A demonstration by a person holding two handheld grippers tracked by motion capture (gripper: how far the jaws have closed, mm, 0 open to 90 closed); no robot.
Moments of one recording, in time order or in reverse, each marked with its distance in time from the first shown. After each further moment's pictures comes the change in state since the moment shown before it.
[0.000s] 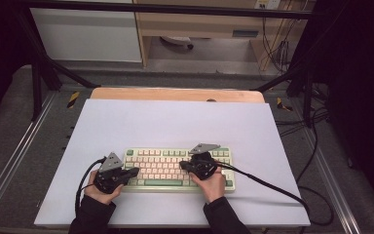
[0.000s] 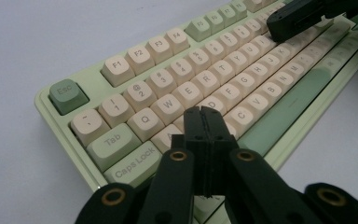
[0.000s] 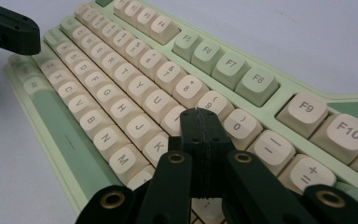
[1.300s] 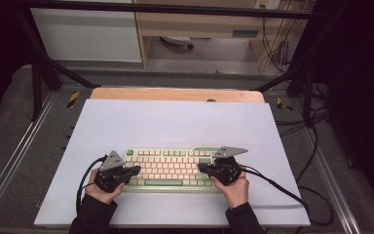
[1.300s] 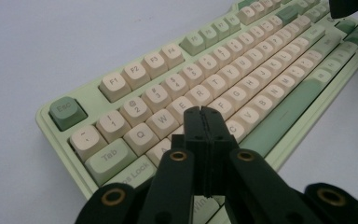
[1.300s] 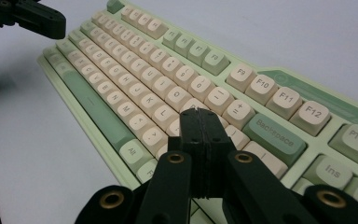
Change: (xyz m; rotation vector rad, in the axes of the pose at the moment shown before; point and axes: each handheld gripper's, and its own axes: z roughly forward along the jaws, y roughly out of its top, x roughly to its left) left arm -0.006 0.011 -0.002 -0.012 0.005 0.013; right arm -0.017 -0.018 -0.066 -0.048 0.015 0.001
